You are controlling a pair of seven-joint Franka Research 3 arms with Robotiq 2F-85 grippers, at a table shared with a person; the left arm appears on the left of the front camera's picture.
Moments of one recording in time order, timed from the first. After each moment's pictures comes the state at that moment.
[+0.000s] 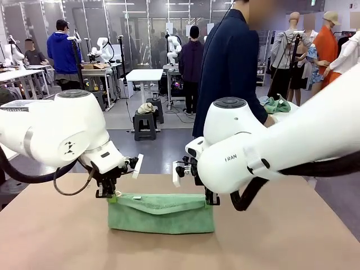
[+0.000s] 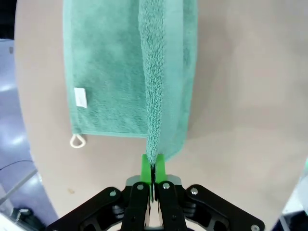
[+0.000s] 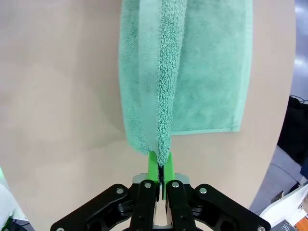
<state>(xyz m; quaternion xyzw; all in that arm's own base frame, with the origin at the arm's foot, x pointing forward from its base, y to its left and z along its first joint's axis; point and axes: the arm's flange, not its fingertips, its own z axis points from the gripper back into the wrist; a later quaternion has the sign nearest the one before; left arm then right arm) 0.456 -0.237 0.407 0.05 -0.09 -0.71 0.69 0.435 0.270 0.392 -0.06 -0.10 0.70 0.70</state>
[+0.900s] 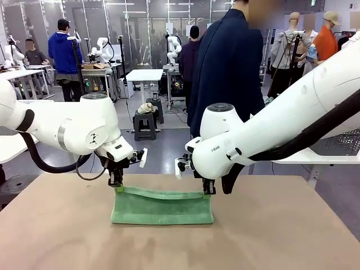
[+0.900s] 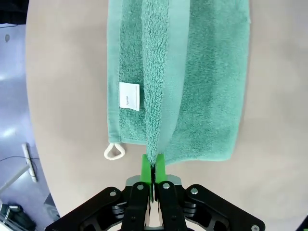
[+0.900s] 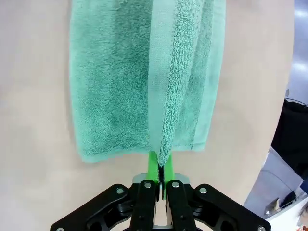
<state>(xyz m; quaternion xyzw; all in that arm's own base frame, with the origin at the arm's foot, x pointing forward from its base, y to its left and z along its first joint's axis) 0.557 -0.233 0.371 0.04 -0.07 -0.69 0.72 0.534 0.268 0.345 -0.06 -0.09 0.72 0.69</state>
